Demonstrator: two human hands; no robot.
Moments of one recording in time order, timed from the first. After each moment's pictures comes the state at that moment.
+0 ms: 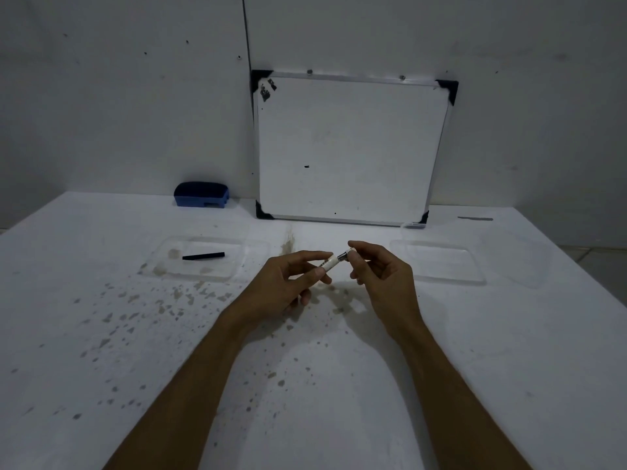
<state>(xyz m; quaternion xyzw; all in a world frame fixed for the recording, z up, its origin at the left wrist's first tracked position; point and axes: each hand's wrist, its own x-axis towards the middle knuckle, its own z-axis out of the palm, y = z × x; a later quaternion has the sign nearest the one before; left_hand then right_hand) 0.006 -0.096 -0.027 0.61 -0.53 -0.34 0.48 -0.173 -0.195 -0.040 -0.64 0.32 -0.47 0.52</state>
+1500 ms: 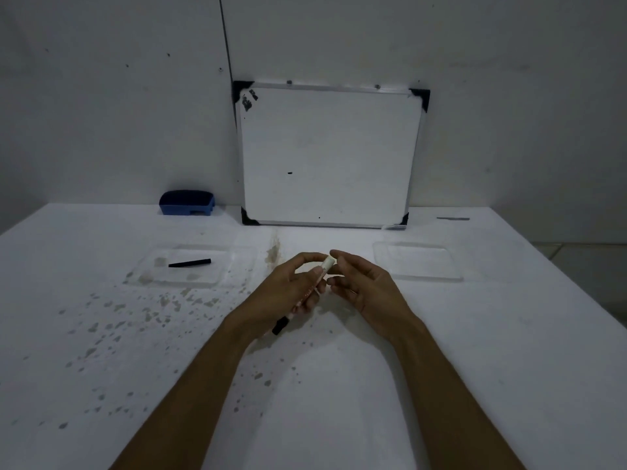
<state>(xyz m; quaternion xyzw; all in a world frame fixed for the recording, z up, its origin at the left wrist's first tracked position) -0.022 -0.103 -0.019 0.56 -0.48 -0.46 0.50 -0.187 -0.195 -0.036 -0.52 0.25 -0.35 0.74</state>
